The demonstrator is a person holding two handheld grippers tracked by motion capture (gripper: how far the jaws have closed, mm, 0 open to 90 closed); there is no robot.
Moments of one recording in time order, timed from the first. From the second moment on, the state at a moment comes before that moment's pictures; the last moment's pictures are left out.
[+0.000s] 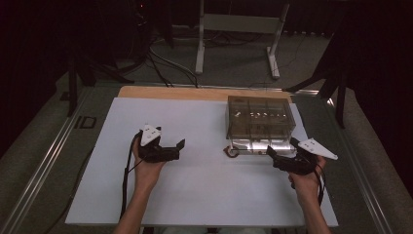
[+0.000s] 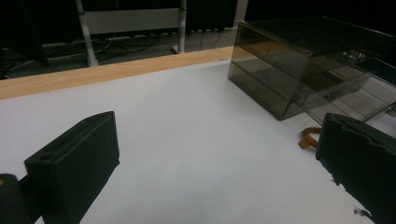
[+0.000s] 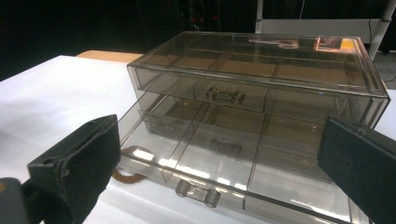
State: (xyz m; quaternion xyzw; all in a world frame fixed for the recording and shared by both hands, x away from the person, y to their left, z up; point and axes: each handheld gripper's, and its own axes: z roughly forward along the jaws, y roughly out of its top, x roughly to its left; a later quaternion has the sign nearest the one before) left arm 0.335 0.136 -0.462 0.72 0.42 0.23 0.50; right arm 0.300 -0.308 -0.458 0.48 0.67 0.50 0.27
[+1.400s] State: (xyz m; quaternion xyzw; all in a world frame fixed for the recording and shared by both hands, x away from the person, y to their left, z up) left arm 0.358 0.080 -0.474 0.74 0.40 0.20 0.50; right arm 0.299 -0.310 -0.457 0.49 0.66 0.50 0.28
